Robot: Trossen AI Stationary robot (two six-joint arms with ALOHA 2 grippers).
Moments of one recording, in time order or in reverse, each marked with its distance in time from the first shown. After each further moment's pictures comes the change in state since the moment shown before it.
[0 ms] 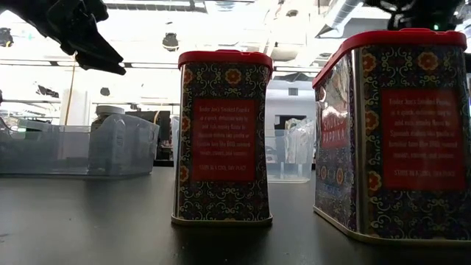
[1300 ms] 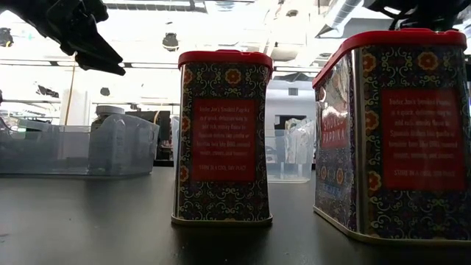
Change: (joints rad) left arm 0.000 0.000 0.000 -0.002 0.000 -0.003; right arm 0.000 -0.013 -0.013 -0.022 0.058 0.034
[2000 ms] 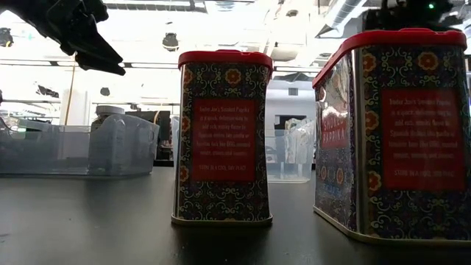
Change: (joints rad) left arm 0.000 0.000 0.000 0.001 0.000 0.000; right arm -0.048 -0.073 0.134 -0.107 -0.014 0.055
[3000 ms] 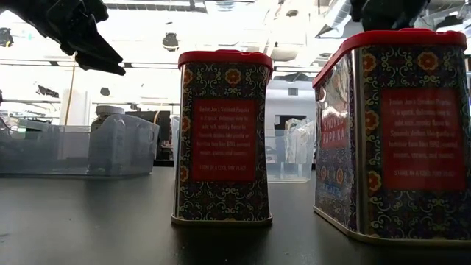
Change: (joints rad) left arm 0.000 0.000 0.000 0.000 0.000 0.000; right arm -0.153 -0.093 0.059 0.090 0.023 0.308
